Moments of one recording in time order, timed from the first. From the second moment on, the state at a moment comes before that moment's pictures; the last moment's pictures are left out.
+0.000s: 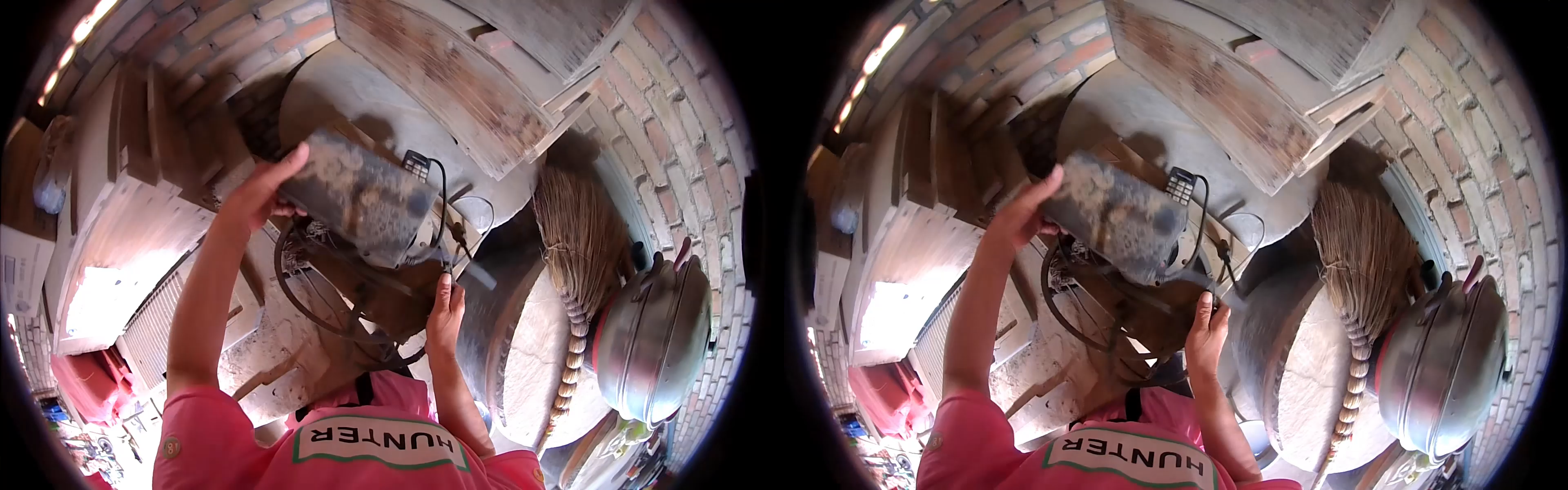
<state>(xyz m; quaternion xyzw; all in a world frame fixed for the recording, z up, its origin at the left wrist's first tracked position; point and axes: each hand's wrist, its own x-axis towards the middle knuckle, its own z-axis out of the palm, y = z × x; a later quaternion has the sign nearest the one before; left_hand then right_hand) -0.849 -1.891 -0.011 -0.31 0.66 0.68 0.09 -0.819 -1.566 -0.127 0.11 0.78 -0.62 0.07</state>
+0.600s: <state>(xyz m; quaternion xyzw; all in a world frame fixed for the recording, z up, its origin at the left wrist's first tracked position) -0.706 -1.812 -0.045 -0.39 0.67 0.61 -0.16 -0.819 -1.564 -0.119 0.10 0.61 -0.77 0.15</state>
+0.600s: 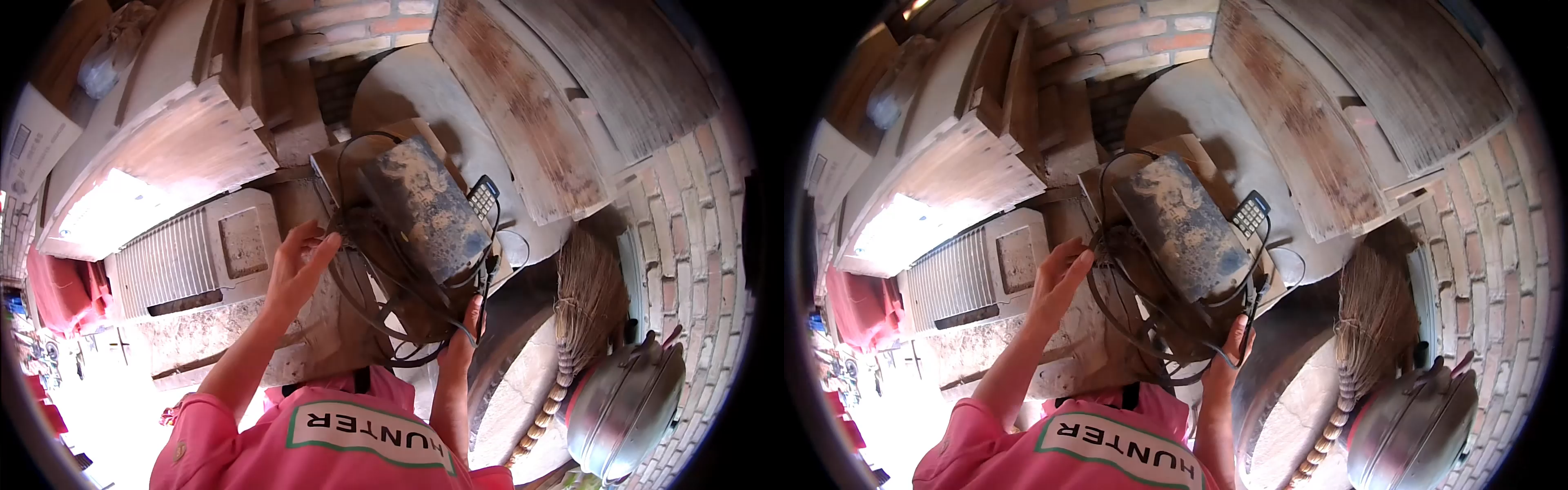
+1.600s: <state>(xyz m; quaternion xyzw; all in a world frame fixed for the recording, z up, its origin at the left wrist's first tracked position) -0.956 -1.974 -0.117 -0.41 0.48 0.75 -0.20 -0.981 -1.715 -0.161 0.06 0.73 -0.68 0.00</state>
